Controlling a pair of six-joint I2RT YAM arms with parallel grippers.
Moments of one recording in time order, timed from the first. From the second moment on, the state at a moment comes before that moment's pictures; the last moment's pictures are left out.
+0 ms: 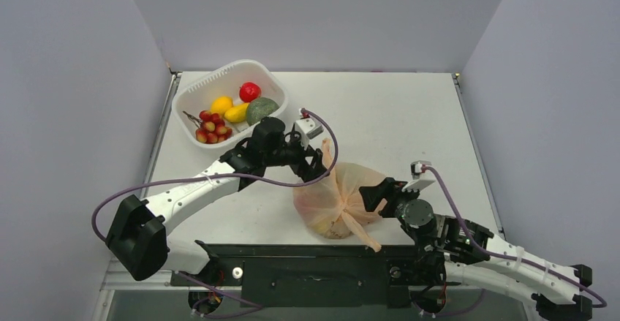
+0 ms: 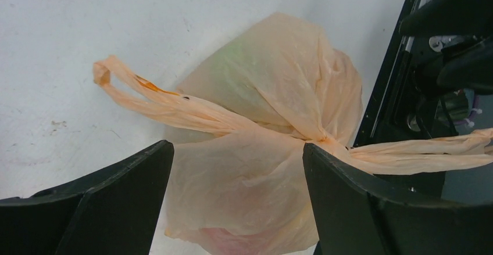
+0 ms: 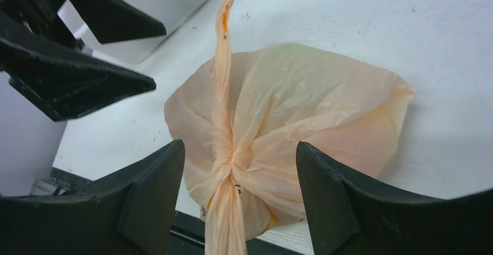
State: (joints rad) left arm -0.71 1.35 0.97 -0.06 0.43 -0.08; right arm 1.16 0.53 0.60 -0.55 0.67 0.83
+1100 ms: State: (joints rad) left arm -0.99 1.55 1.12 -0.34 0.25 0.15; right arm 0.79 0.72 0.49 -0.35 0.12 0.91
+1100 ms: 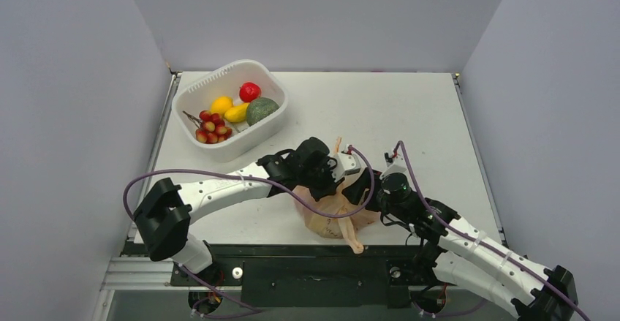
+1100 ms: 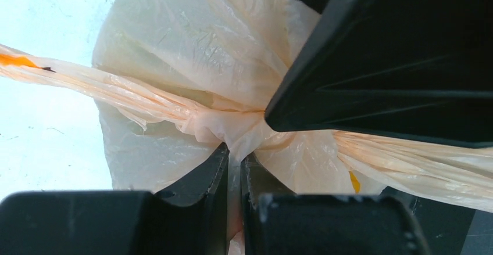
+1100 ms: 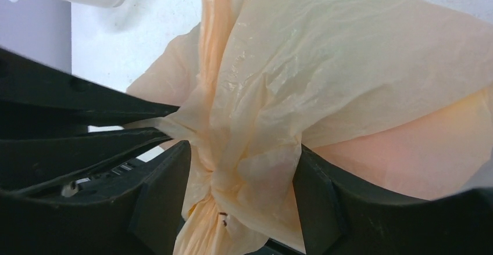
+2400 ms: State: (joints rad) left arm -0.84 1.28 1.04 -0.25 0.13 0.12; right arm 0.31 0.56 0.49 -0.58 0.07 0.69
